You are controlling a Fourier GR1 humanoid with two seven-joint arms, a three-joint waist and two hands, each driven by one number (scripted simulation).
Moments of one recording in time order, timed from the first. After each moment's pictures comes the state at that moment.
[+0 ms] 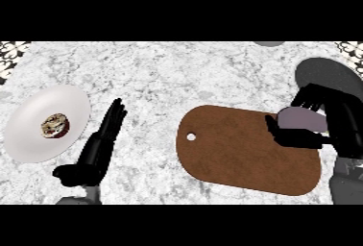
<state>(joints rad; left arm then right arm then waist) -0.01 0.04 -0.15 -1.58 0.00 0.04 -0.10 -0.22 -0.27 -0.02 -1.81 0.80 0.06 0.31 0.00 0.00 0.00</state>
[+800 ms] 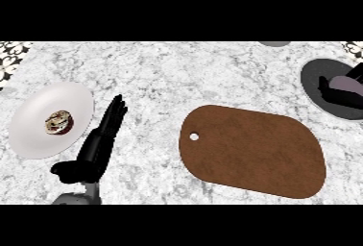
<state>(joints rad) -0.04 0.04 -0.14 -1.59 0.00 0.01 -0.09 -0.46 -0.42 -0.37 -1.12 0.73 -0.28 -0.08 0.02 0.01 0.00</state>
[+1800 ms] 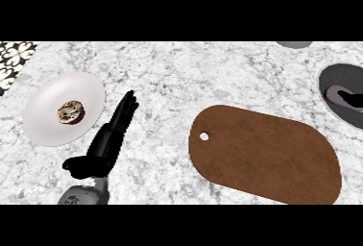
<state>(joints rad) -0.09 0.02 -0.17 -1.56 -0.01 -0.01 -0.10 -0.78 -0.66 -0.49 -0.30 0.71 -0.29 -0.33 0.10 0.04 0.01</state>
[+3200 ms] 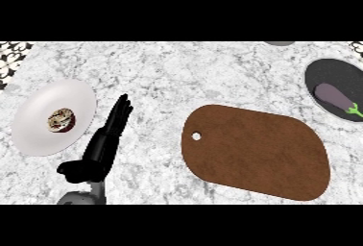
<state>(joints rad) -0.05 0.02 -0.15 -1.58 -0.01 0.02 -0.09 -0.70 -0.85 -0.78 -0.14 0.38 0.39 -0.67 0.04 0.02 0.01</state>
